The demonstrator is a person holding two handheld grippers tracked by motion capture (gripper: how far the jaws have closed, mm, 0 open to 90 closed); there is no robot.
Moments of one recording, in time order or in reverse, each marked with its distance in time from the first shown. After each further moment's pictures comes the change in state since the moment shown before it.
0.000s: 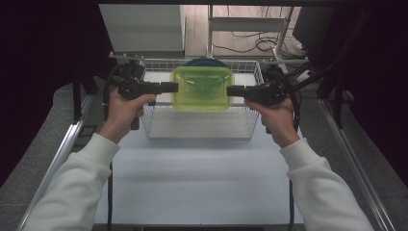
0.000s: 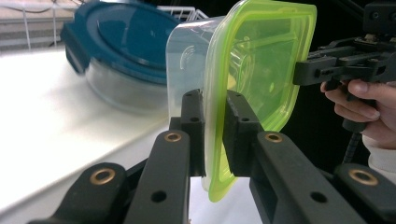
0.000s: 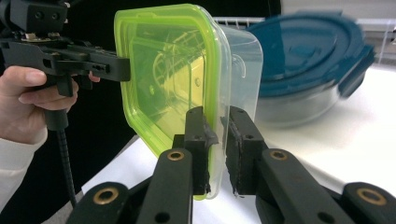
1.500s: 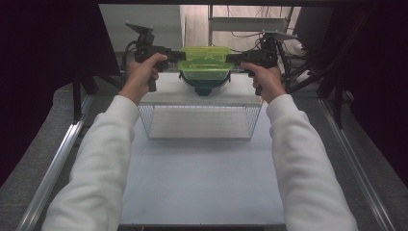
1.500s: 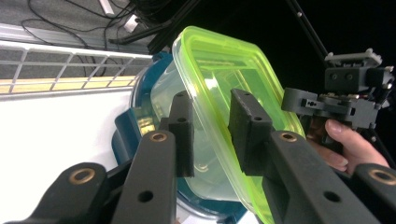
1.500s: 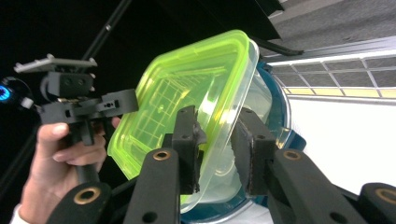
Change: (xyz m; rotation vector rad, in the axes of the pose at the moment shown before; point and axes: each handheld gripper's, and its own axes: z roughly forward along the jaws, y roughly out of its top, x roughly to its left) left arm 0.088 0.072 0.064 -0.001 -0.060 -0.366; right arm -0.099 0.064 0.056 -0.014 0.063 0.428
